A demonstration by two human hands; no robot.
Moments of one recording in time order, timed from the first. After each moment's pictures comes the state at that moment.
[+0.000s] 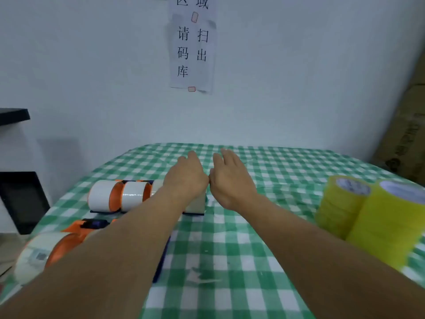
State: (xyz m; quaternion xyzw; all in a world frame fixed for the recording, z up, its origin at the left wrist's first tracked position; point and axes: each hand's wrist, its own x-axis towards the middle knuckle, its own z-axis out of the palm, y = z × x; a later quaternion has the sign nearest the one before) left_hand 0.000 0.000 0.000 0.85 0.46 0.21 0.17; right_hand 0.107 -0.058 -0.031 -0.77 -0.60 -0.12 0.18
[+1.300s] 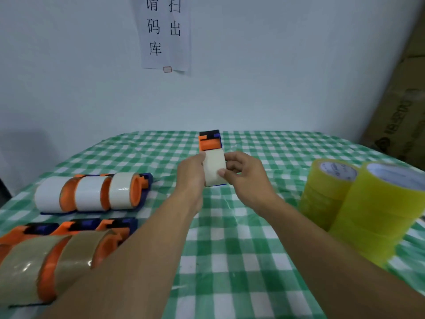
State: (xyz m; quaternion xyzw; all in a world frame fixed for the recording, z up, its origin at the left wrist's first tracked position) left_hand 0.093 -0.028 -0.040 0.47 0.37 0.41 0.69; right_hand 0.190 -0.110 -0.053 -0.65 -0.46 0.17 0.58
